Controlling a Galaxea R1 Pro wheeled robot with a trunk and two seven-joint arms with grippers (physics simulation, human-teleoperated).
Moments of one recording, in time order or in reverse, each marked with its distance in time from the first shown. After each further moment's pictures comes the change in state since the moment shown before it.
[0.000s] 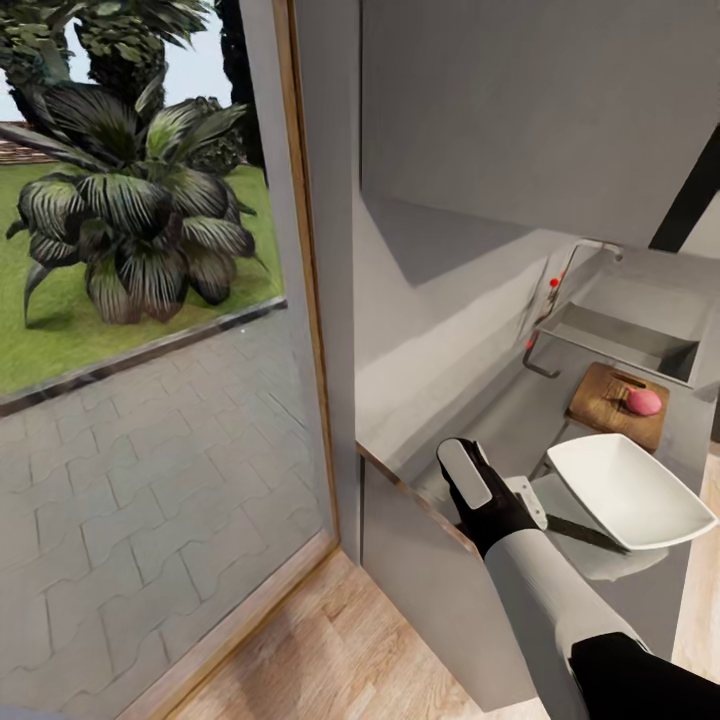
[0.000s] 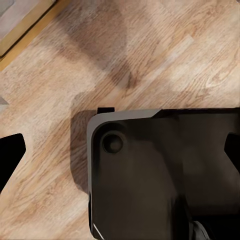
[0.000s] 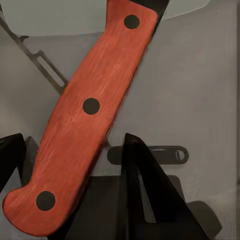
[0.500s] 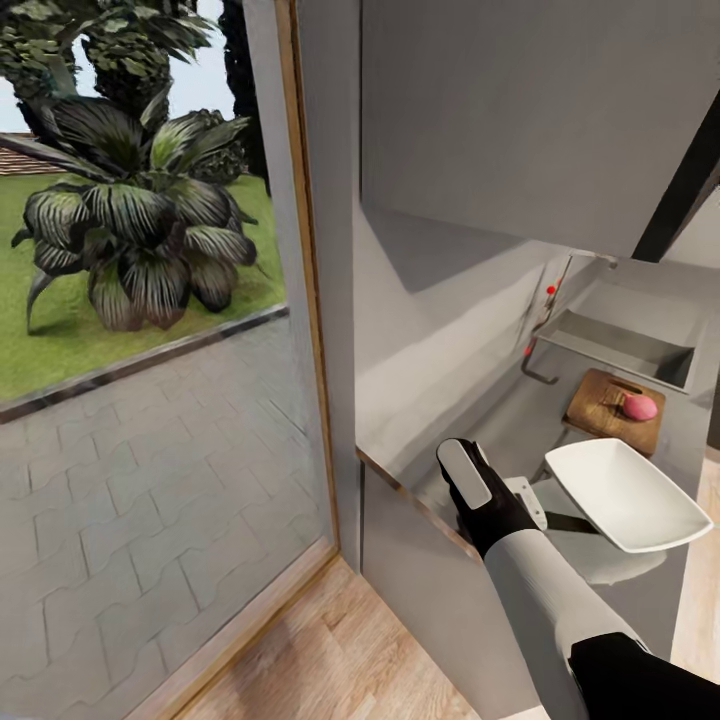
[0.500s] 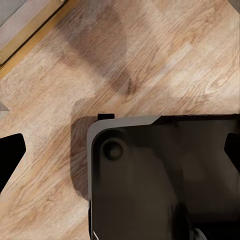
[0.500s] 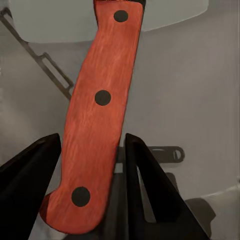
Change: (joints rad) left arm 0.000 0.000 0.000 0.000 0.000 0.000 0.000; right arm 0.000 0.001 -0.001 0.000 -0.001 0.006 -0.004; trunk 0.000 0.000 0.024
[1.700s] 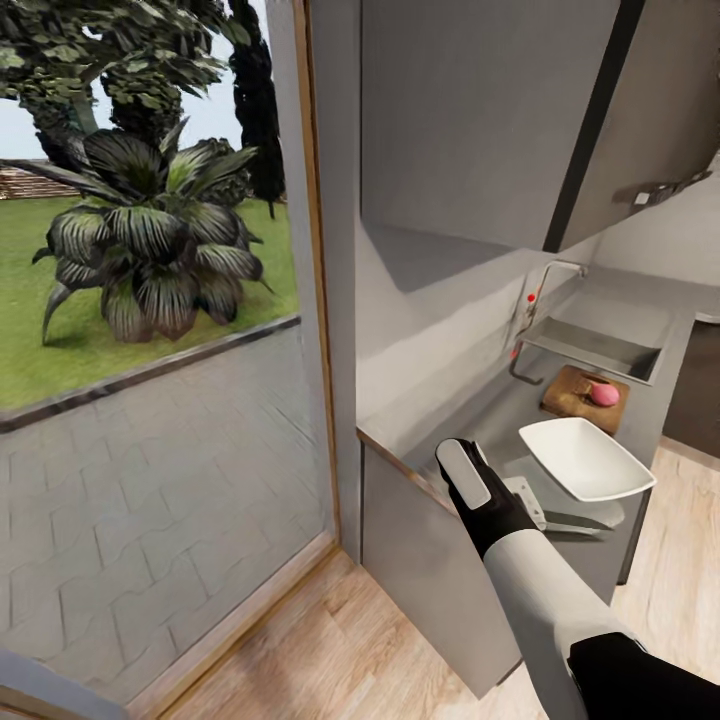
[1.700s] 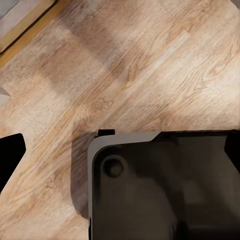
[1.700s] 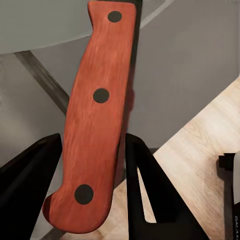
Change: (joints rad) left arm 0.000 0.000 0.000 0.000 0.000 0.000 0.000; right arm 0.000 0.003 0.000 0.000 -0.001 -0.001 0.001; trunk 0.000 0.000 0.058
